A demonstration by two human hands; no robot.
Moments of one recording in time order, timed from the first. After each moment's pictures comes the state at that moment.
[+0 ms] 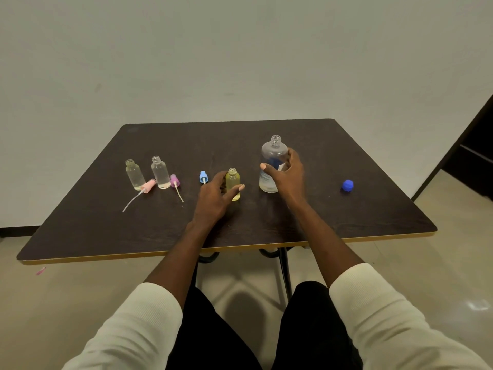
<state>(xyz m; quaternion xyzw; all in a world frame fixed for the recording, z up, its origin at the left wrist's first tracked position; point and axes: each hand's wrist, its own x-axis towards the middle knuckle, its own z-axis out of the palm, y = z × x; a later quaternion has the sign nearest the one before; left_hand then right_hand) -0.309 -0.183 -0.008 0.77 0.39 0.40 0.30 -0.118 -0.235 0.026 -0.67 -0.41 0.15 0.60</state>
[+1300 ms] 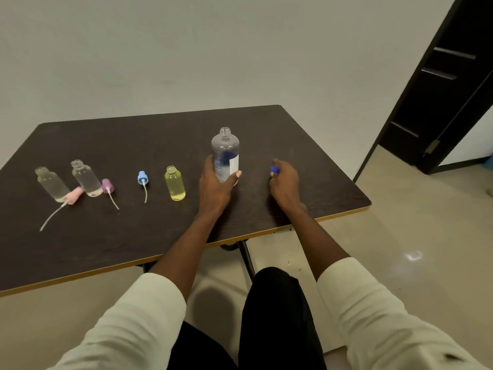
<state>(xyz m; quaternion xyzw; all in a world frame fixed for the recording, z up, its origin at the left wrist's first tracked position) -0.179 -0.224 -0.007 0.69 0.39 0.45 0.41 -0.022 -0.302 -0.004 -0.81 -0.39 0.02 0.45</state>
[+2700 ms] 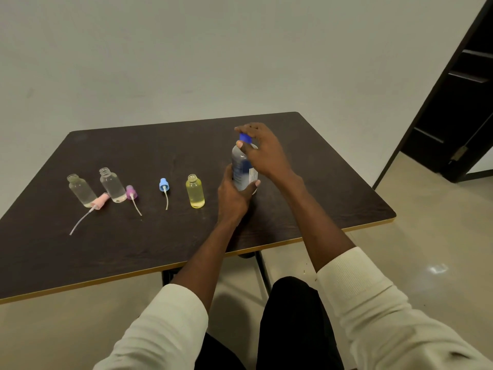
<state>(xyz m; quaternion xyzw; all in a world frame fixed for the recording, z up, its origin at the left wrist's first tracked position) -0.181 -0.224 -0.004 0.67 0.39 0.45 0.44 -0.078 -0.239 0.093 -0.65 -0.58 0.06 0.49</state>
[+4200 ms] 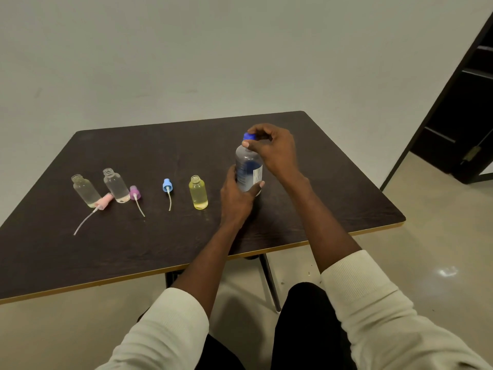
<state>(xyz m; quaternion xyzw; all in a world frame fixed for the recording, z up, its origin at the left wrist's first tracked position) -0.179 -0.223 -0.004 0.67 0.41 0.44 0.43 -0.073 -0.242 0.097 -0.63 -0.49 0.10 0.59</state>
